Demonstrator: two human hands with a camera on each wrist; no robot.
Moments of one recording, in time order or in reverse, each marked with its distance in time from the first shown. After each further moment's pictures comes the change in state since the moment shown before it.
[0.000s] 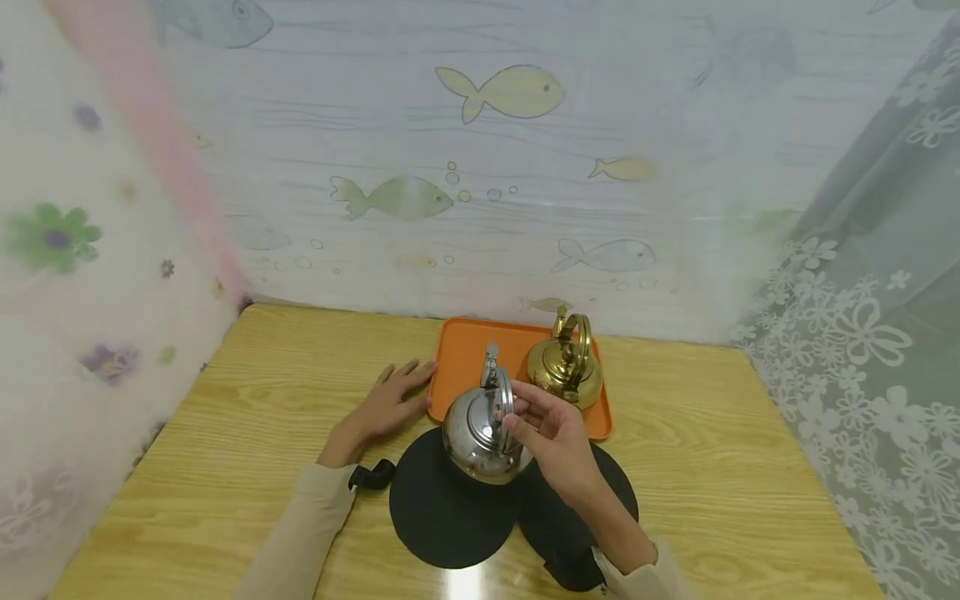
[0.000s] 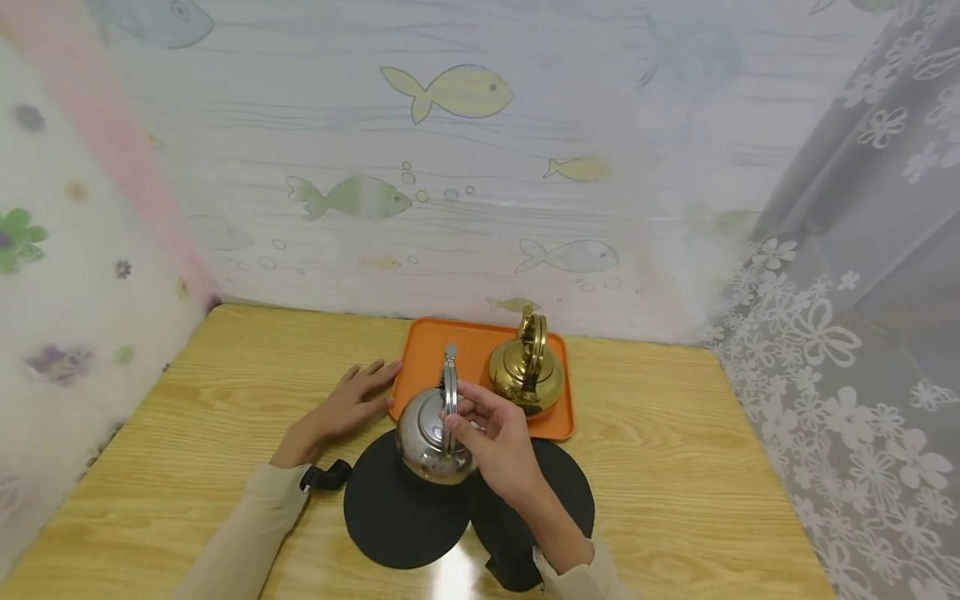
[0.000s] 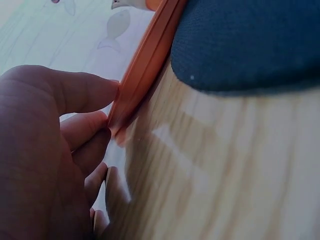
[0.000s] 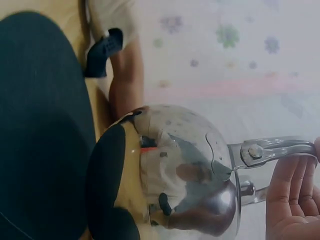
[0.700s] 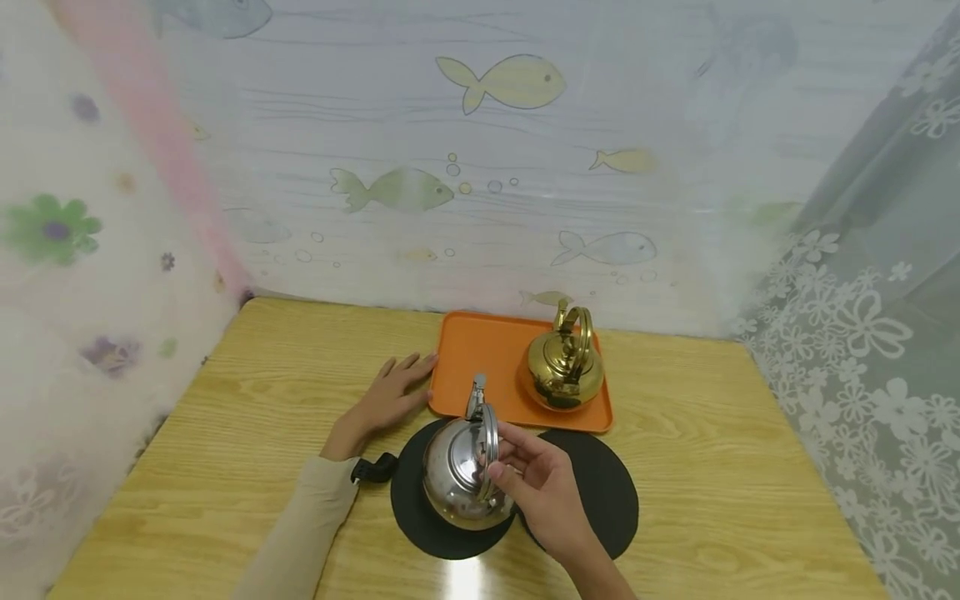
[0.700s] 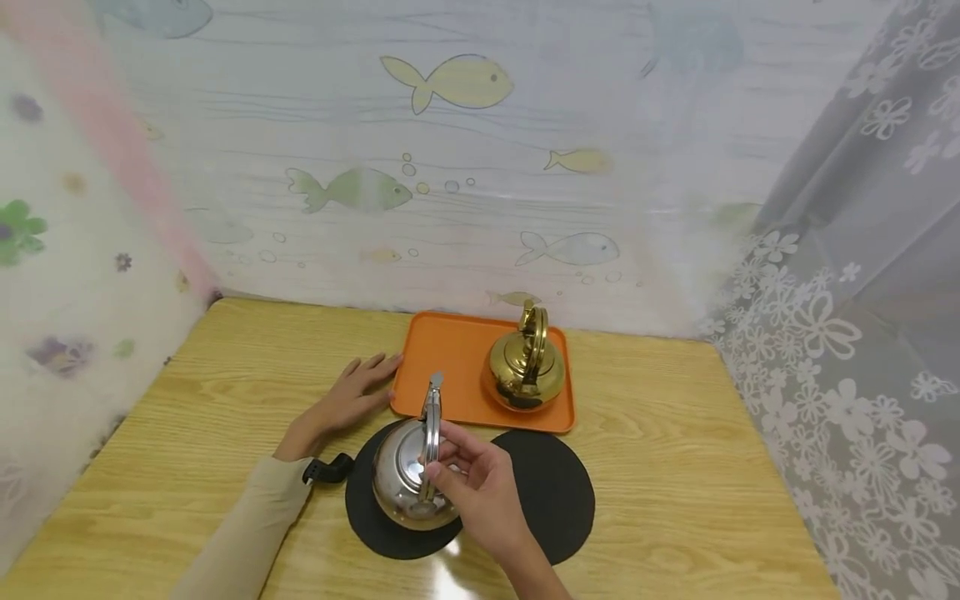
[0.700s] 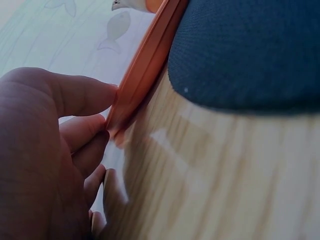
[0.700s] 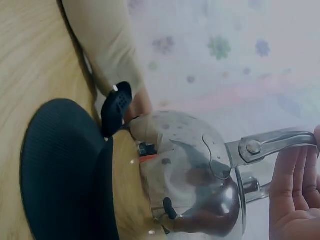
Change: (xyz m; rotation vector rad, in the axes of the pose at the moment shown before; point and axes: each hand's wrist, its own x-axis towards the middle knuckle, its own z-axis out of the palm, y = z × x) left_hand -0.001 0.009 -0.003 0.023 0.006 -0.021; right_hand -0.045 0.015 0.031 0.164 -0.041 -0.069
